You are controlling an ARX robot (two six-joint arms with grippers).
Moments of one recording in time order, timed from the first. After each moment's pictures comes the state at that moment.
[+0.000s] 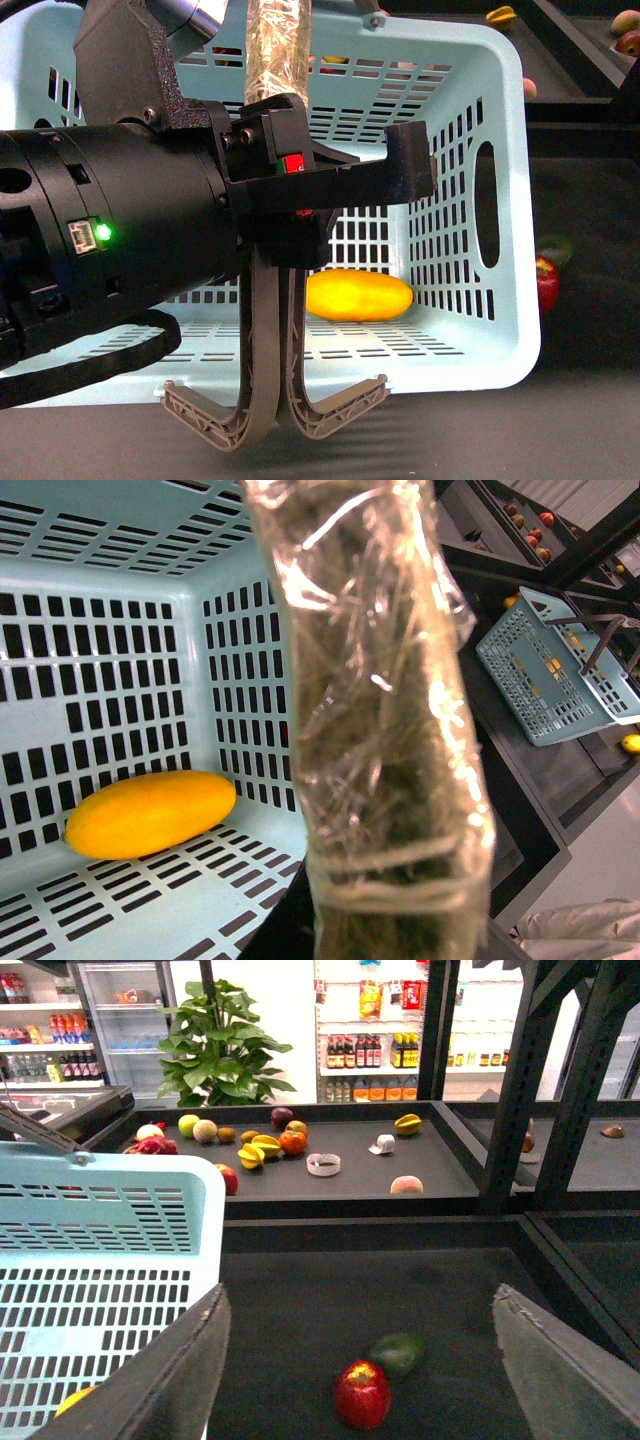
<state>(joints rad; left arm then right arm) -0.58 1.62 0.47 0.91 0.10 -0.43 0.00 0.00 0.01 0.00 0.00 0.00</state>
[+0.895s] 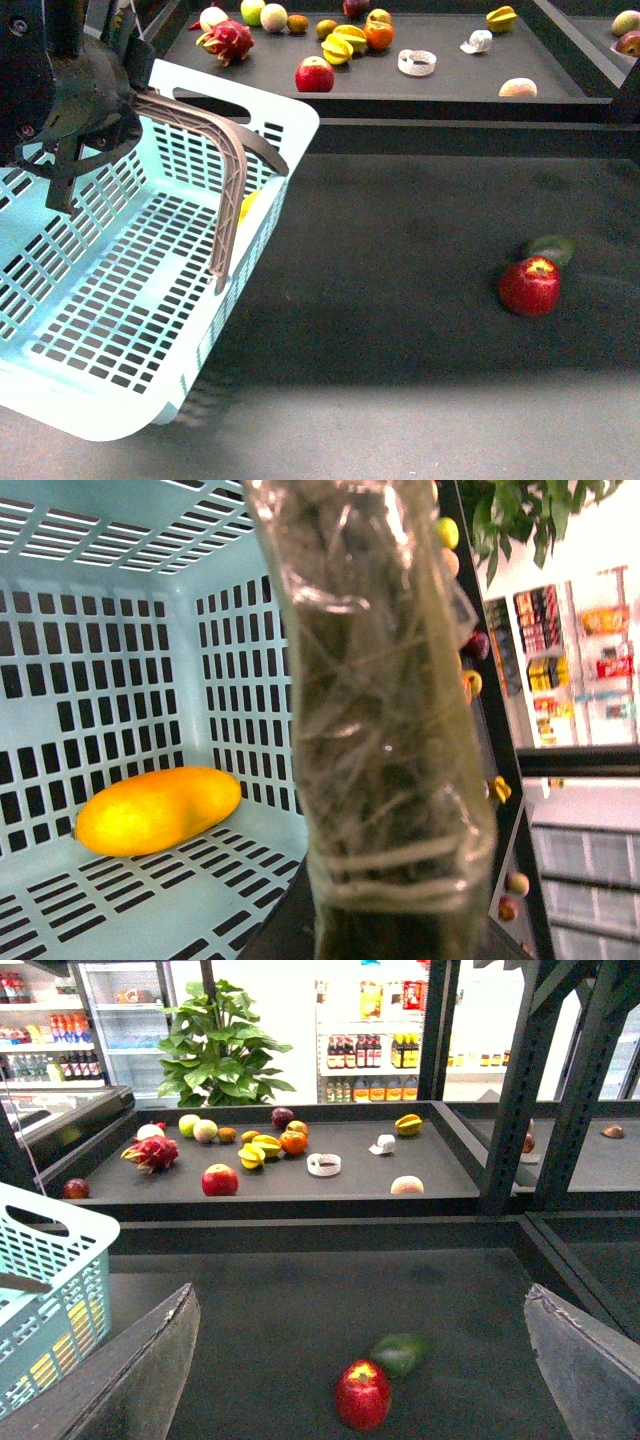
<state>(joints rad) -0.32 1.88 0.87 0.56 -0.51 -1.33 0.00 0.00 0.01 0.00 0.00 0.00</state>
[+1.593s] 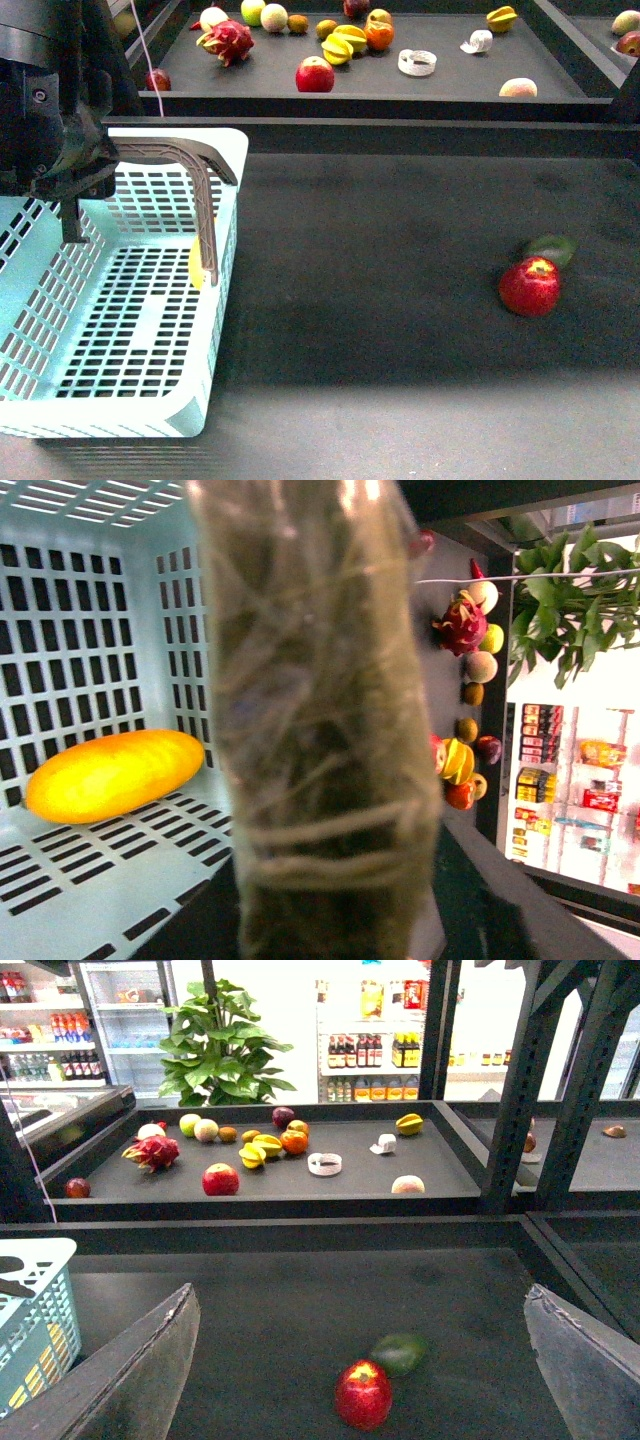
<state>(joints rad) -0.21 2.07 0.95 0.55 -0.51 -1.60 0.00 0.00 0.01 0.00 0.00 0.00</state>
